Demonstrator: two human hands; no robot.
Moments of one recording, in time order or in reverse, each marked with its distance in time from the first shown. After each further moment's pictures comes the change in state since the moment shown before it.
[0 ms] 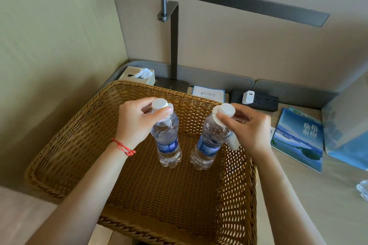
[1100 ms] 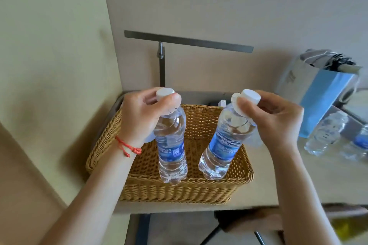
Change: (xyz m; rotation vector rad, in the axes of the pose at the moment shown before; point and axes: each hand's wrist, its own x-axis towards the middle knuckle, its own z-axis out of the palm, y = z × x) left_hand -0.060 0.098 -0.133 -0.572 -0.069 0.079; right_hand -0.123 -0.204 -0.040 0.097 0.463 -0.145
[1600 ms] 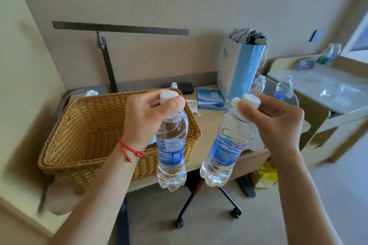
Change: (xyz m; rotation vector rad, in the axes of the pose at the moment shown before) left_hand -0.078 0.049 0.073 -0.162 -0.289 0.013; right_hand -0.092 -0.063 -0.119 -0.187 0.191 0.122
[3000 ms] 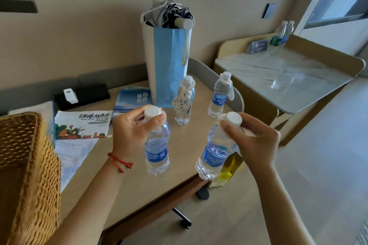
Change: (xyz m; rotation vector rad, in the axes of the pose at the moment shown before) left_hand 0.142 -0.181 0.350 -0.037 -0.060 -0.153; right_hand 0.172 0.278 -0.197 -0.279 0.144 0.085
